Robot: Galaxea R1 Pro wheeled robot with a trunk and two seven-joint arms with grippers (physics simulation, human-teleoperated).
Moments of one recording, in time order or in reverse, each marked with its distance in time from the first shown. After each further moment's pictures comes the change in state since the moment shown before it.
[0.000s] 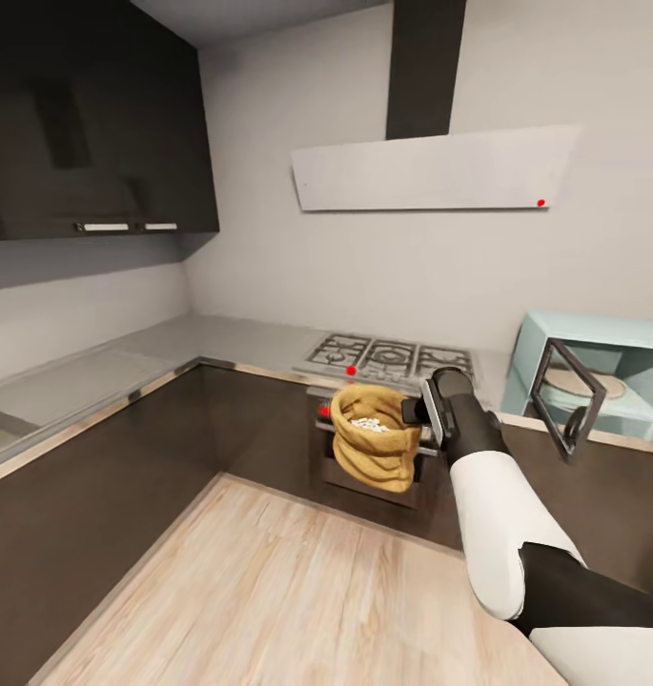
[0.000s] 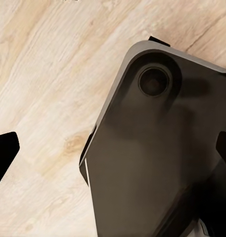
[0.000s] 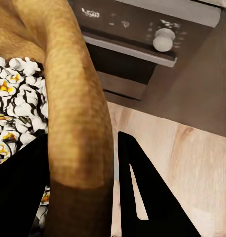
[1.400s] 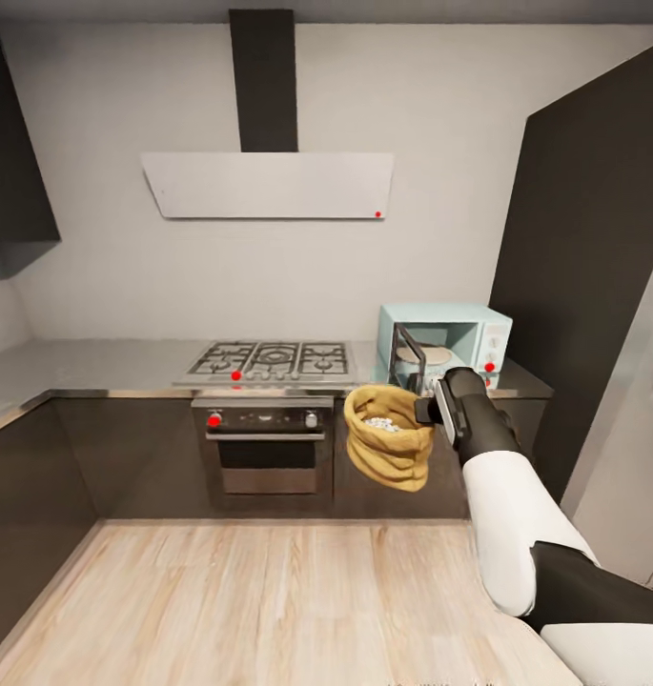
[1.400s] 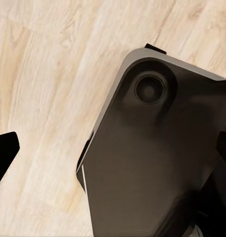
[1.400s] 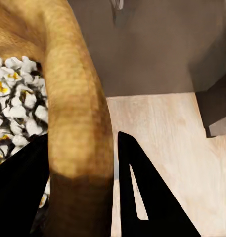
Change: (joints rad) left arm 0.000 0.000 -0.001 0.000 0.000 0.000 0.000; right arm 0.000 -0.045 0.002 -0.002 0.007 0.000 0.003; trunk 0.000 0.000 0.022
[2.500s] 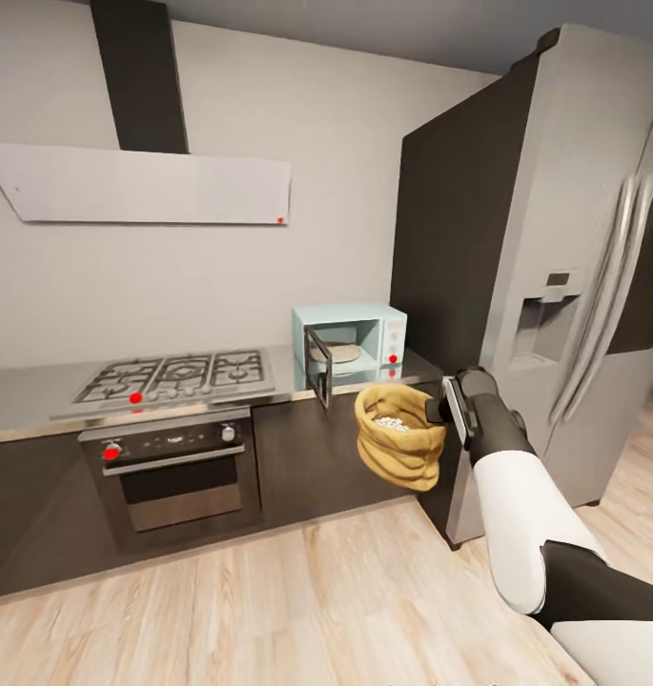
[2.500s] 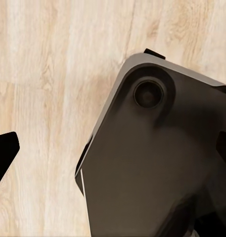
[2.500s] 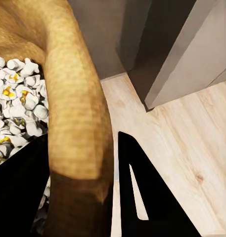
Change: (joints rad) left arm 0.000 -0.002 0.001 0.000 0.000 0.000 0.009; right arm 0.000 -0.040 -0.001 0.000 -0.008 0.000 0.003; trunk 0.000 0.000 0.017
